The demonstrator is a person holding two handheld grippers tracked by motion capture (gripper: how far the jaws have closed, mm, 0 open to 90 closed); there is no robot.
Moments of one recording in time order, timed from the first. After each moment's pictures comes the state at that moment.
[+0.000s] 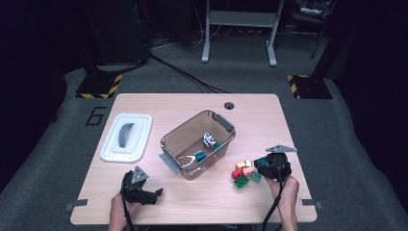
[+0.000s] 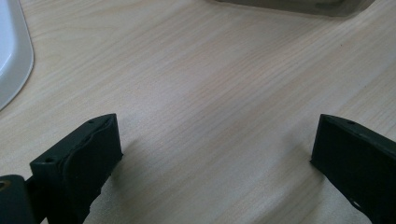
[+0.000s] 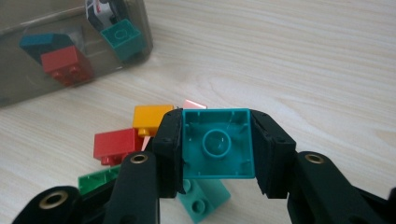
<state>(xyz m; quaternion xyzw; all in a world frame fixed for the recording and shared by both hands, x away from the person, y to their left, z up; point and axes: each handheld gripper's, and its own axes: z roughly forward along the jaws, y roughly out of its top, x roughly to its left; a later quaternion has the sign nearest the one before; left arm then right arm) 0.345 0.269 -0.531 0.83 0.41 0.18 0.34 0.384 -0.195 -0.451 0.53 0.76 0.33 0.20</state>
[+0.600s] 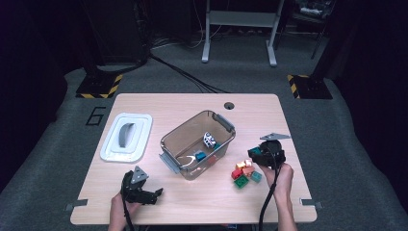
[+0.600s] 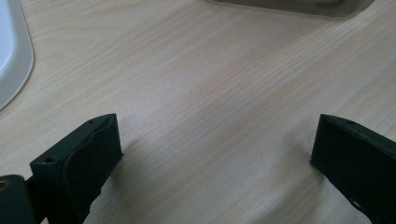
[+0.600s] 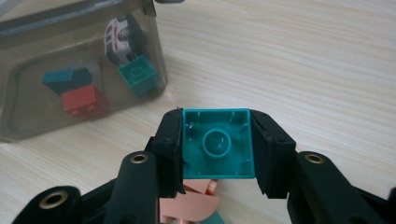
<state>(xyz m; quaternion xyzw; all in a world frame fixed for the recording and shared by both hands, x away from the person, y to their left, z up) 0.344 0.269 -0.531 0.83 0.41 0.18 0.34 0.415 -0.182 -0.433 0.51 0.77 0.34 0.18</state>
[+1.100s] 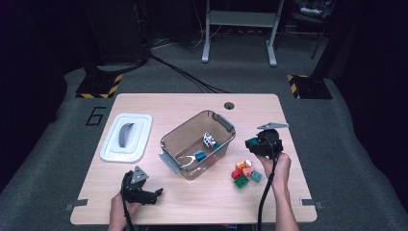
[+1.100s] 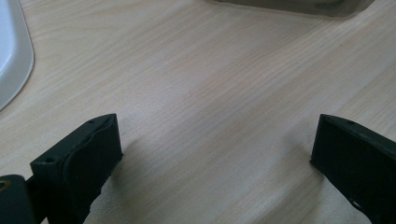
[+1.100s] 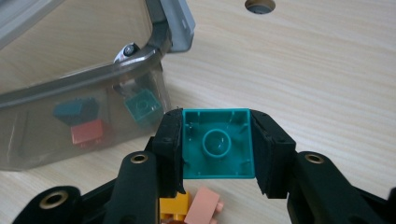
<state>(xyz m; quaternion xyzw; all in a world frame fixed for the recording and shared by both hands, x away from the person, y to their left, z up) 0.344 0.269 -0.531 0.83 0.41 0.18 0.34 0.436 -0.173 -0.409 0.50 0.77 0.35 0.19</state>
